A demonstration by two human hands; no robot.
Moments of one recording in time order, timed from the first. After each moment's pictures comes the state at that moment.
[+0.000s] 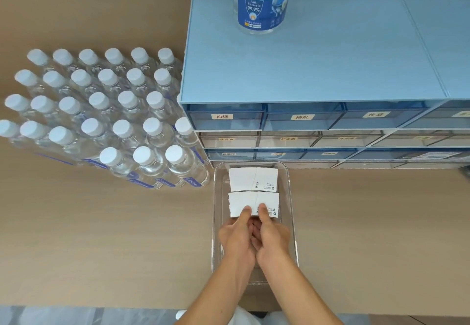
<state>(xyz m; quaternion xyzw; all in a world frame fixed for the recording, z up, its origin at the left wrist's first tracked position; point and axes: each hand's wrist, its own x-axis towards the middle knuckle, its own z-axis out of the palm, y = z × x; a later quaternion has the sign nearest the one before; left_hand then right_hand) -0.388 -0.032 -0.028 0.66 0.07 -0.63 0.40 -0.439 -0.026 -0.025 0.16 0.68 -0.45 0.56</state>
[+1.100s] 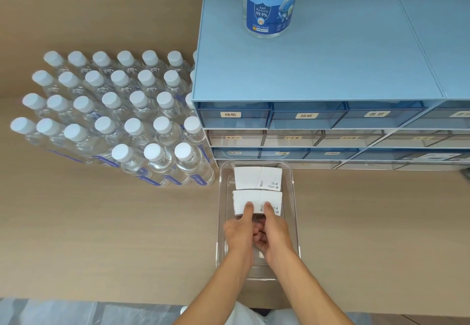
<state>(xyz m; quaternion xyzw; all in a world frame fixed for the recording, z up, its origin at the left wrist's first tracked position) -0.380 -0.032 -0.031 0.73 -0.06 -0.62 0.29 -0.445 -0.025 -0.021 0.06 0.69 -0.36 0.63</state>
